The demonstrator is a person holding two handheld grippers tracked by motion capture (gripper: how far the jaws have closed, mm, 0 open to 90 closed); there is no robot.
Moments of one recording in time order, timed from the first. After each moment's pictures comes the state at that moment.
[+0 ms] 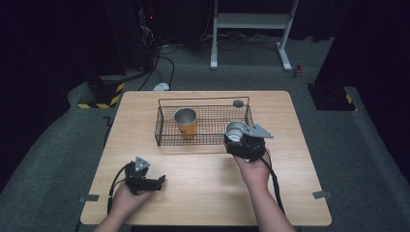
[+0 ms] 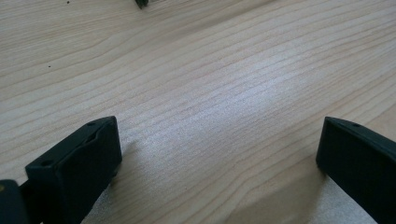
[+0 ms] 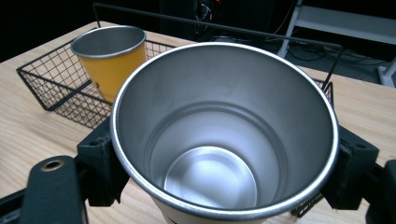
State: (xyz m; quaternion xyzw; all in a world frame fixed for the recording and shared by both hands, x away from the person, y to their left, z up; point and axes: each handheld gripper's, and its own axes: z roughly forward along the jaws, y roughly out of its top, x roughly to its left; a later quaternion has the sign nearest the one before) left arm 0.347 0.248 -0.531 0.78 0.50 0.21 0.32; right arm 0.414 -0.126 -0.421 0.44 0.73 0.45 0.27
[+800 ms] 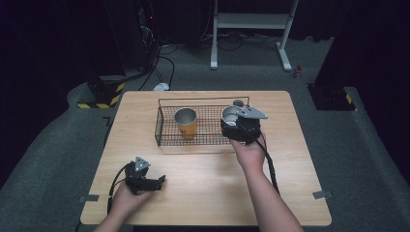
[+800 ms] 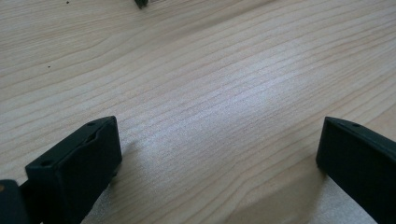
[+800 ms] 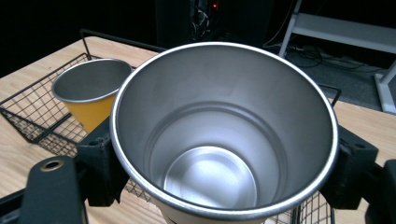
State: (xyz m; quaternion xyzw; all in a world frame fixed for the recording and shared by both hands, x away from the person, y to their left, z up) left arm 0.347 0.248 -0.530 0.78 0.50 0.21 0.32; right arm 0.455 -0.112 -0.399 0.44 0.73 0.44 0.28
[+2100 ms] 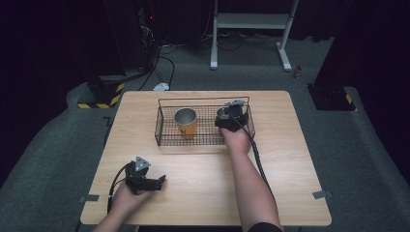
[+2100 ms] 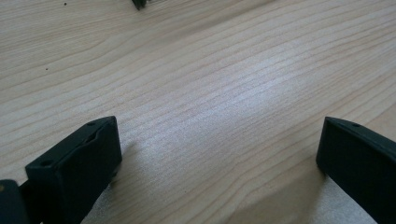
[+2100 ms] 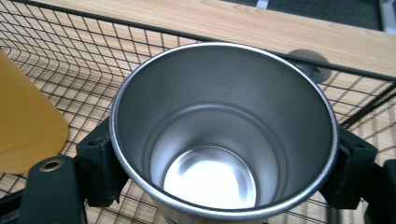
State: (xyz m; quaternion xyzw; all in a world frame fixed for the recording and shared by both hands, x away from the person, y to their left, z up) left arm 0.348 0.248 -0.531 0.78 0.49 0.21 0.32; right arm 0.548 -0.082 -0.461 0.52 0.75 0.33 0.23
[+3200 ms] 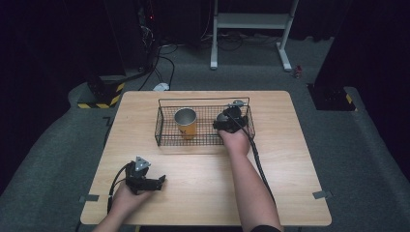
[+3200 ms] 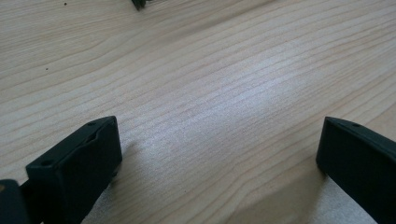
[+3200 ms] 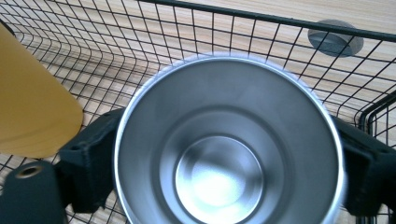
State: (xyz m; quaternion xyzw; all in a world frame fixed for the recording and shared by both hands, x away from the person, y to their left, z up) left arm 0.348 0.247 -0.531 0.78 0.49 0.21 0.33; right arm 0.547 -0.080 -0.466 0.54 0.76 0.32 0.18
